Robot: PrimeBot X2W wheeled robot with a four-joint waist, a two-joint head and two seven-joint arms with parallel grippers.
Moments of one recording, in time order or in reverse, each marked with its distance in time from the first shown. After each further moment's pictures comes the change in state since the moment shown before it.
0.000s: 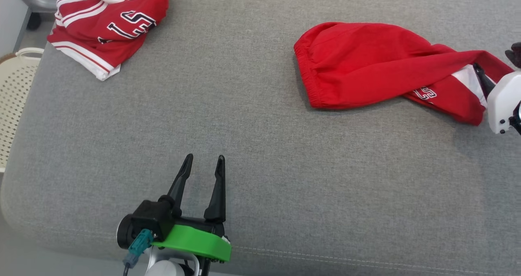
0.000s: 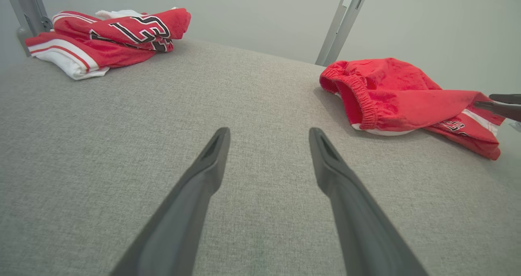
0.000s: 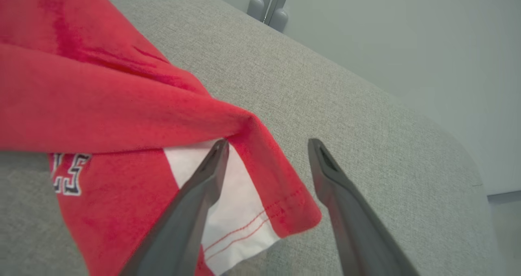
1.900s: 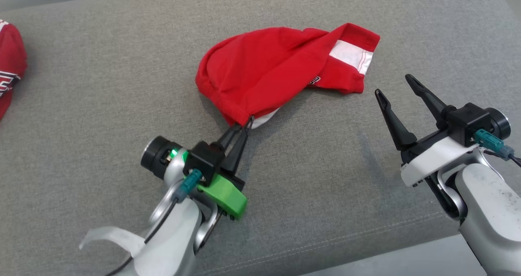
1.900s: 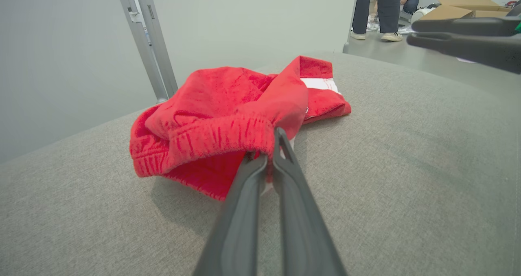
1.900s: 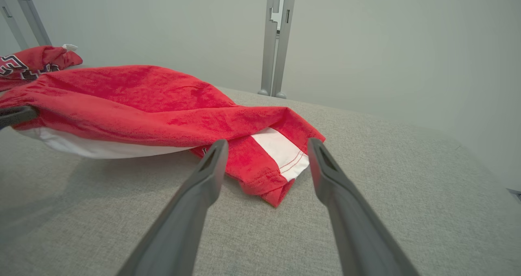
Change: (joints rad) left arm -0.382 0.038 -0.158 0.301 0.207 -0.141 -0.001; right arm 0.501 0.232 -0.411 -0.702 -0.234 0.000 -0.192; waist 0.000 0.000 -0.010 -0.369
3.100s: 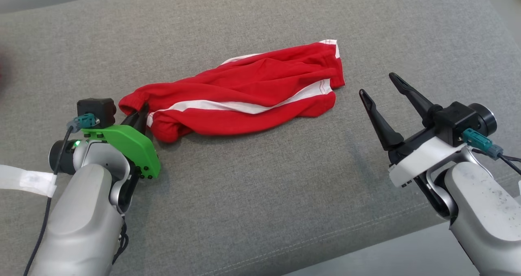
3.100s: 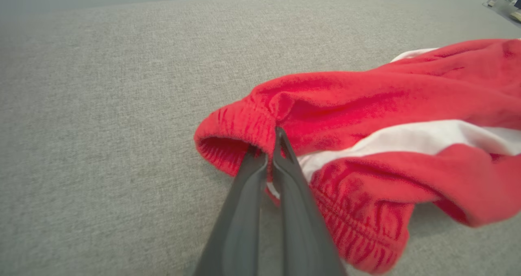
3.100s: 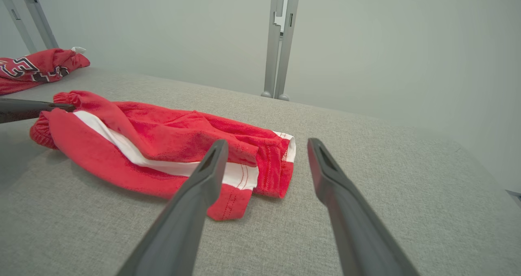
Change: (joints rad) left arm -0.142 0.130 0.188 0.258 -0.327 0.017 0.277; right arm -0.007 0.012 0.042 -0.042 0.002 0.000 0.019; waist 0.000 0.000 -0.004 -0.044
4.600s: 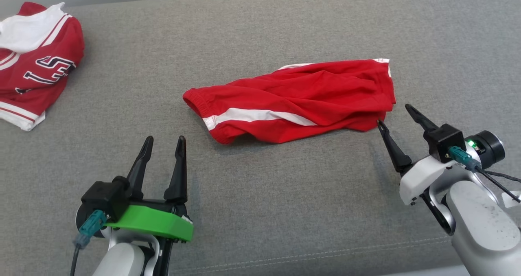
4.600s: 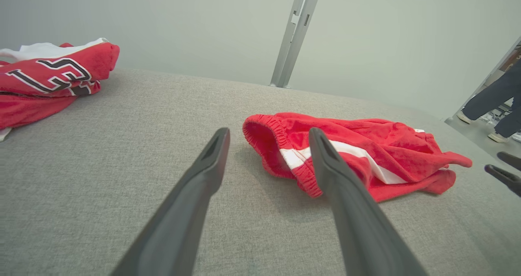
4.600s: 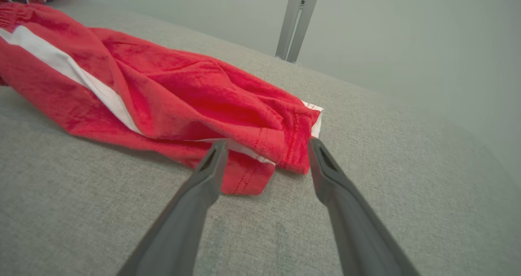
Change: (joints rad) left arm 0.449 0.019 -0.041 -0.598 -0.068 0.175 -0.255; right arm 0.047 0.061 -0.115 0.207 -0.225 0.000 0.009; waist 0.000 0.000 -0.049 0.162
